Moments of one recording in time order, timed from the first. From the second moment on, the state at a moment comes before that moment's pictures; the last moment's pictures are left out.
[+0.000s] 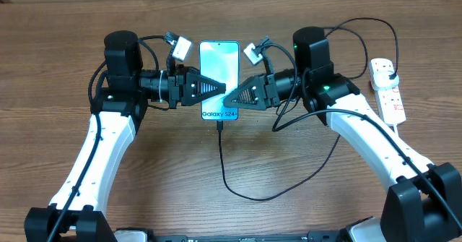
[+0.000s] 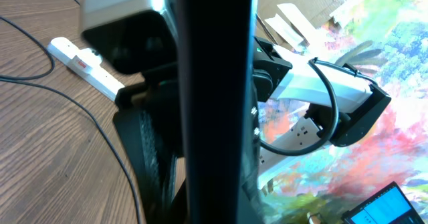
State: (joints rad) left arm -0.08 1.48 1.07 -0.03 1.54 -0.41; right arm 0.37 1.63 1.17 -0.09 -1.40 0.54
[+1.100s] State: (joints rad) left arm 0.01 1.48 1.06 -0.03 1.45 -0.42; right arm 0.38 1.63 1.18 -0.32 -1.24 0.44
